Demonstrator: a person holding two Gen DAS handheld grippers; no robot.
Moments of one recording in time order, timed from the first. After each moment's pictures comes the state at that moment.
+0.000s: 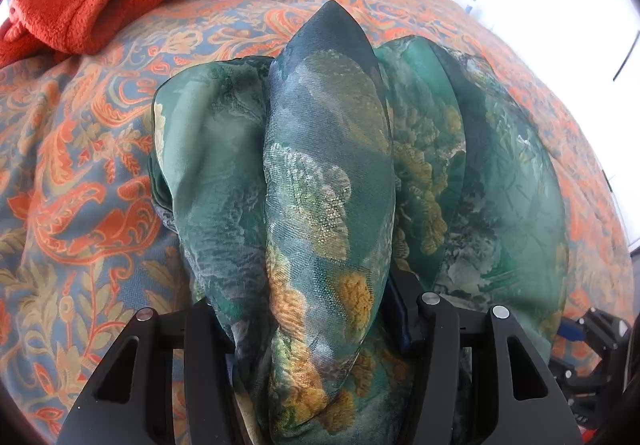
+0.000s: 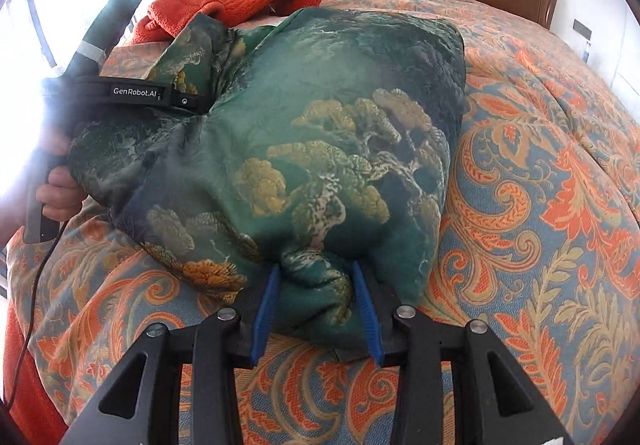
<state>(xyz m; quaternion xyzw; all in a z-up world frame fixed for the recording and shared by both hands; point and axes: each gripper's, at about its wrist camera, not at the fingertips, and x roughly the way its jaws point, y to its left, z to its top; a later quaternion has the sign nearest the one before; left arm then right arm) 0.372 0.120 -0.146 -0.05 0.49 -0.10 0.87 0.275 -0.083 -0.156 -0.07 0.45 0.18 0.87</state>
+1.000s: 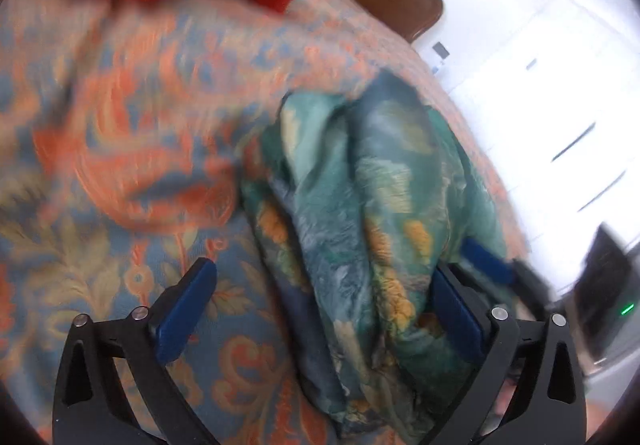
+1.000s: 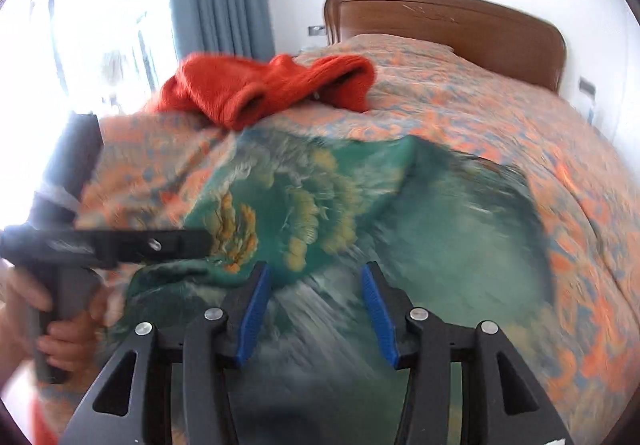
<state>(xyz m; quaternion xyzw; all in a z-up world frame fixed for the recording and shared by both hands) 0.365 0.233 -0.157 -0.26 0.46 -0.20 0.83 0.318 0.050 -0.093 -0.09 0.35 0.19 0.91</state>
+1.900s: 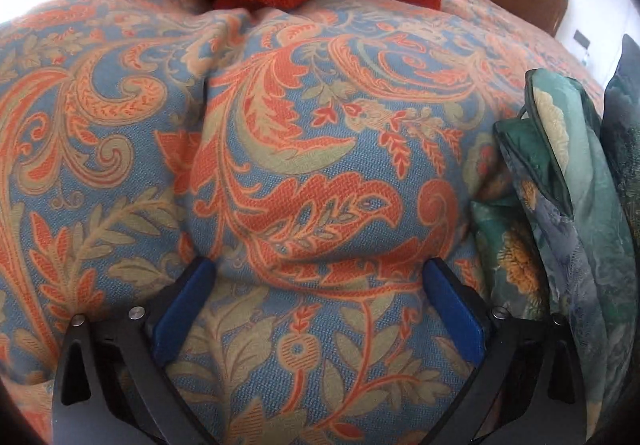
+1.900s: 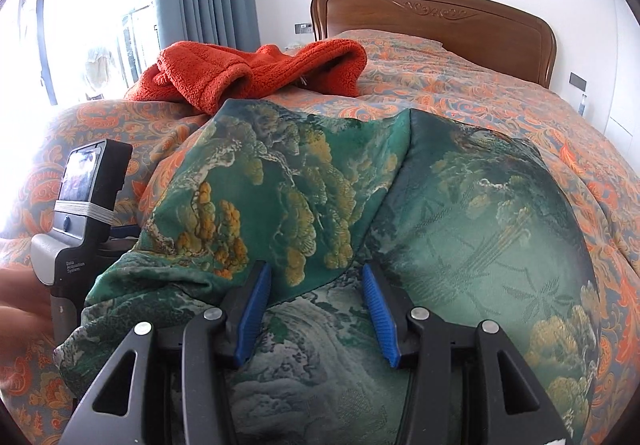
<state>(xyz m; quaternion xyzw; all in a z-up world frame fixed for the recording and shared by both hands) 0.401 0.218 -0.197 -0.07 0.45 0.11 0.88 0.330 0.053 -0.128 -0.07 0.34 0.17 0.92</state>
